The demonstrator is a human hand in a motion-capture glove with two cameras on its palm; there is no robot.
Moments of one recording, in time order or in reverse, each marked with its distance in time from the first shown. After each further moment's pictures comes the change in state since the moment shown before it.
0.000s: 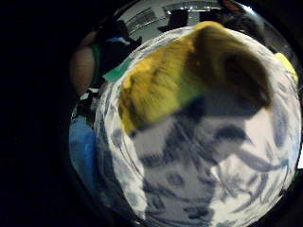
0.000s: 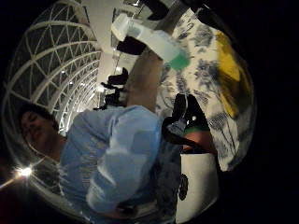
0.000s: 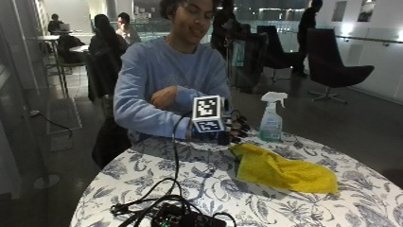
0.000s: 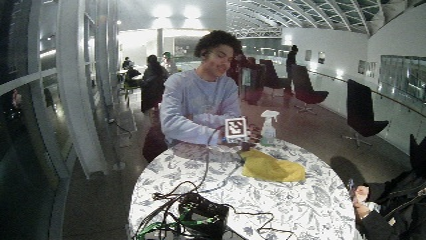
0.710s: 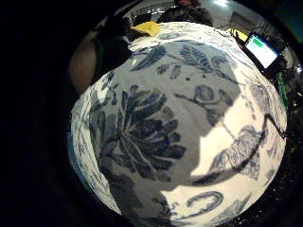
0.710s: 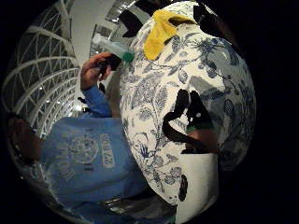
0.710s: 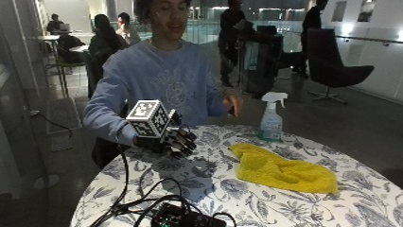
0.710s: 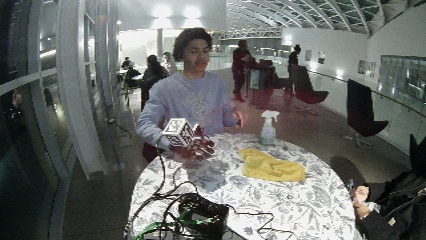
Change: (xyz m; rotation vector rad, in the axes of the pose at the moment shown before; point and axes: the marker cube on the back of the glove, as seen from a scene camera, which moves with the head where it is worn) arm 0.059 0.160 -0.056 0.109 0.297 0.164
